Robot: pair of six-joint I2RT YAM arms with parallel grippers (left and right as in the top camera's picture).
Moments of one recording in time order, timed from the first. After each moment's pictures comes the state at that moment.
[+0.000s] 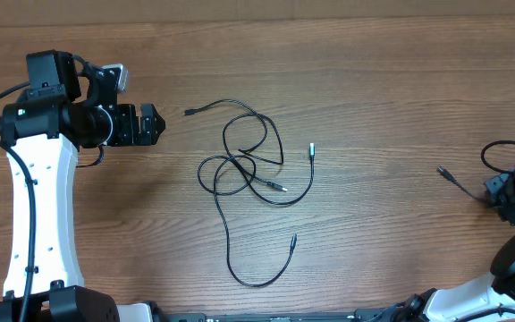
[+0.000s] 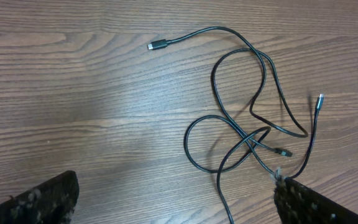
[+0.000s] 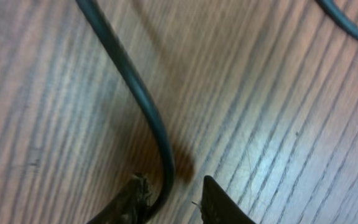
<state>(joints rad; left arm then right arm) 0.19 1.54 1.49 -1.11 0.38 0.14 -0.68 1.79 1.04 -0.63 0.20 0.50</state>
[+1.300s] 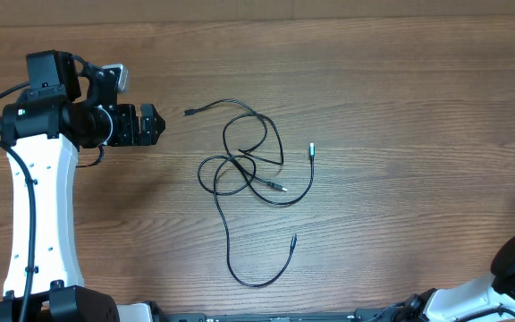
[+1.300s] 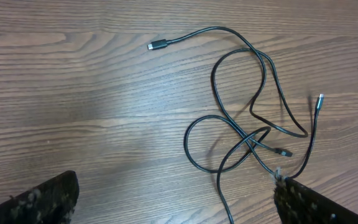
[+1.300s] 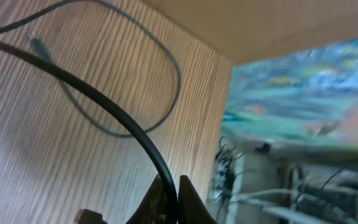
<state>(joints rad) 0.19 1.54 1.49 -1.11 0.38 0.14 -0.68 1.79 1.66 -1.30 0.77 0.39</state>
